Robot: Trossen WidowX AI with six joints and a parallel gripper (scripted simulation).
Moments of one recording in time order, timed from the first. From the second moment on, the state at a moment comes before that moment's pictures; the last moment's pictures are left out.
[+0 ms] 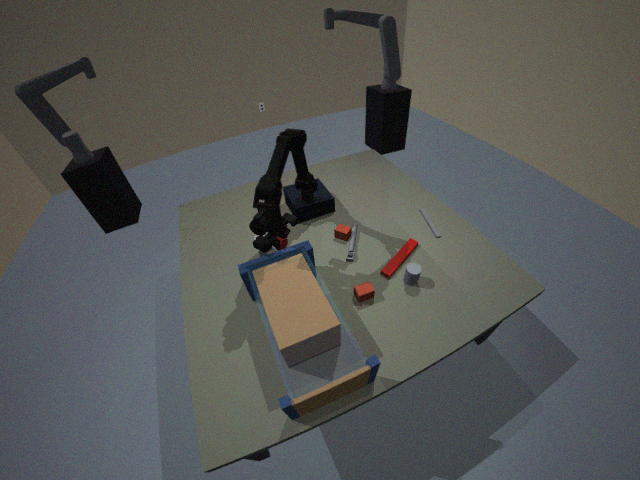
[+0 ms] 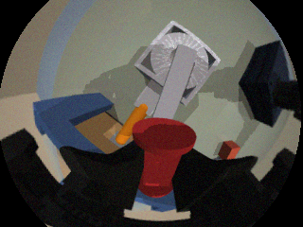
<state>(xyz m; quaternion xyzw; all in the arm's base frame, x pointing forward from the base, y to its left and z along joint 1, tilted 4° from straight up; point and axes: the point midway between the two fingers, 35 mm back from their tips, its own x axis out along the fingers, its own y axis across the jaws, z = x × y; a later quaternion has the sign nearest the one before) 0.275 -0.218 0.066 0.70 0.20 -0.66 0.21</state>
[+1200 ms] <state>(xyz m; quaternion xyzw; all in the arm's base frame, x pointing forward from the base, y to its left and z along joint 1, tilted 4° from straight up) 0.253 -0.183 0.065 0.70 0.21 -0.65 0.21</state>
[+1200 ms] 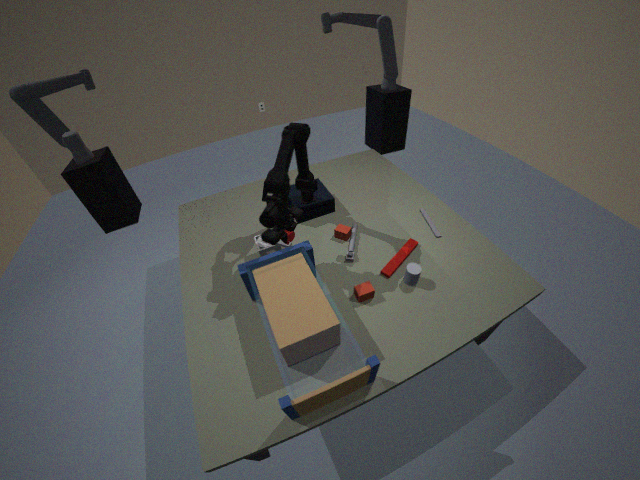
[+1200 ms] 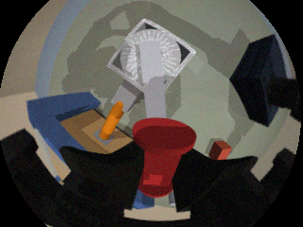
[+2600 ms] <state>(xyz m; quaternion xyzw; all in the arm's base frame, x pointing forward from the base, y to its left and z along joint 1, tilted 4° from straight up) 0.215 -0.159 0.064 0.70 0.21 -0.65 0.20</state>
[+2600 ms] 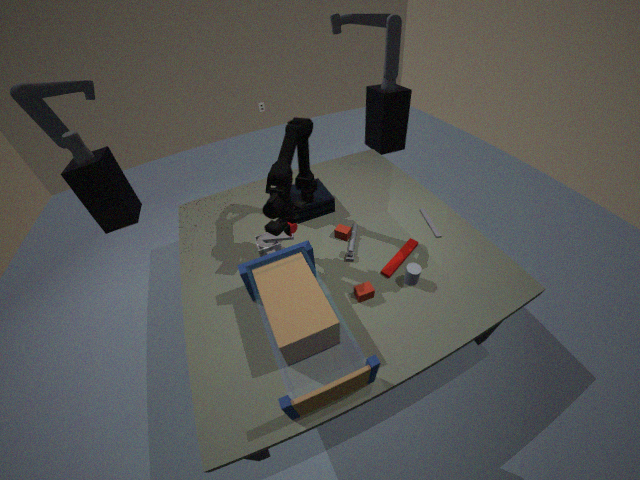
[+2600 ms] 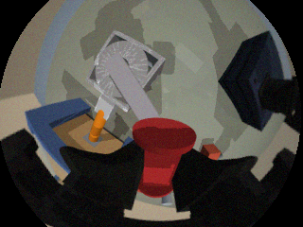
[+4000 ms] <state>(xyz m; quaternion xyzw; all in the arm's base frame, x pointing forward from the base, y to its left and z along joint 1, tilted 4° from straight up) 0.173 -0.155 0.062 0.70 0.22 -0.65 0.20</state>
